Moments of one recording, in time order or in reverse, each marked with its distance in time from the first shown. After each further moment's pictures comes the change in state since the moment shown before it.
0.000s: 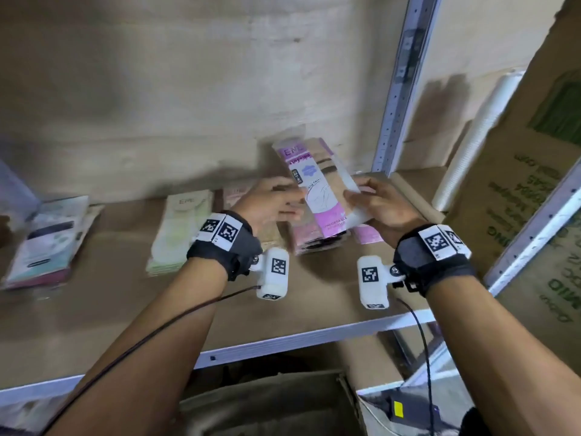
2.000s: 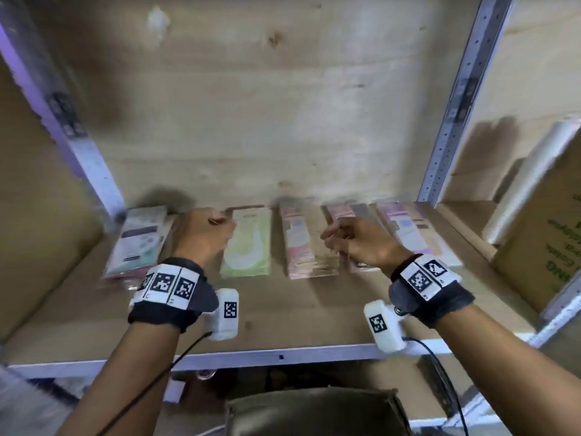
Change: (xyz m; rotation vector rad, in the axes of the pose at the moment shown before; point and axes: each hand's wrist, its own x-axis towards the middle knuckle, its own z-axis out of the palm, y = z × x) left_hand -0.122 -0.010 -0.169 0.499 0.705 -0.031; right_hand -0.045 -0.026 0.126 -0.576 -0.271 -0.060
